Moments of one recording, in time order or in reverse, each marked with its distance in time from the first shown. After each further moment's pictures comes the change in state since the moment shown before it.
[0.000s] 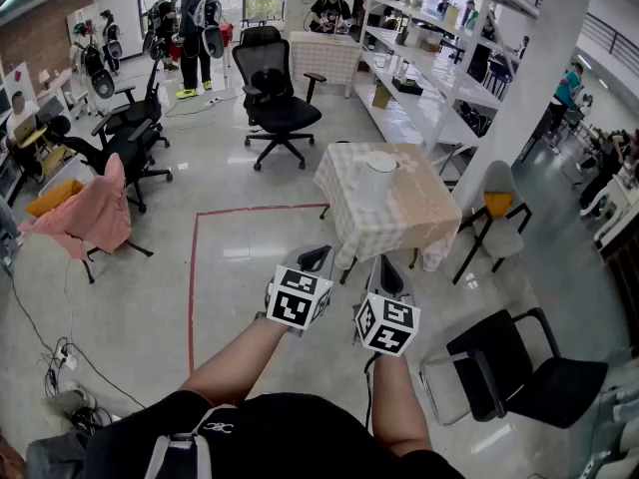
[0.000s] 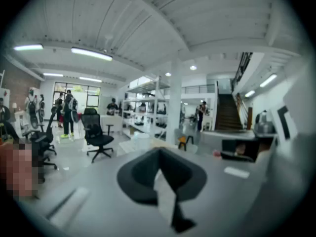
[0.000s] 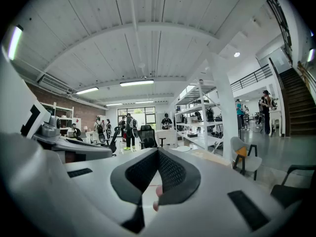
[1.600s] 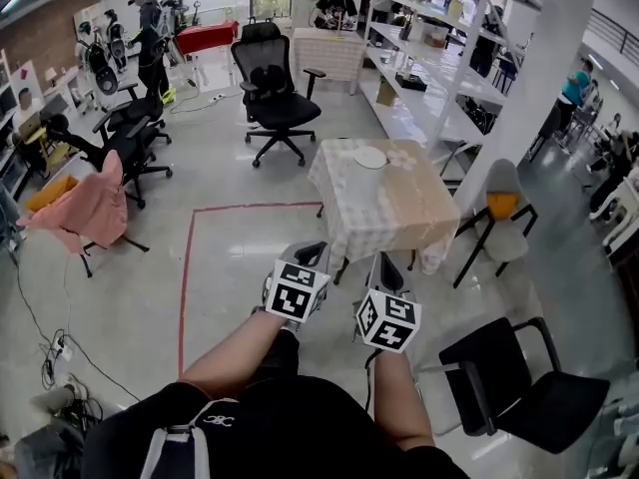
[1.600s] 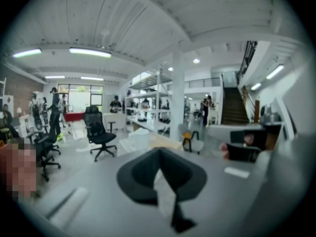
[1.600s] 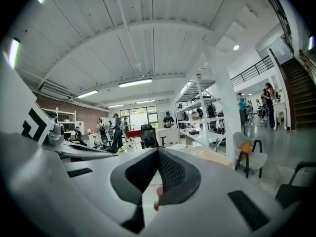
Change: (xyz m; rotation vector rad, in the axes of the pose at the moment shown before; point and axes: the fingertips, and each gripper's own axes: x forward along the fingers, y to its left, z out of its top) left arm 0.084 -0.027 -0.018 0.026 0.047 0.070; right arm 0.032 -0.084 -0.018 0.042 0.020 0.044
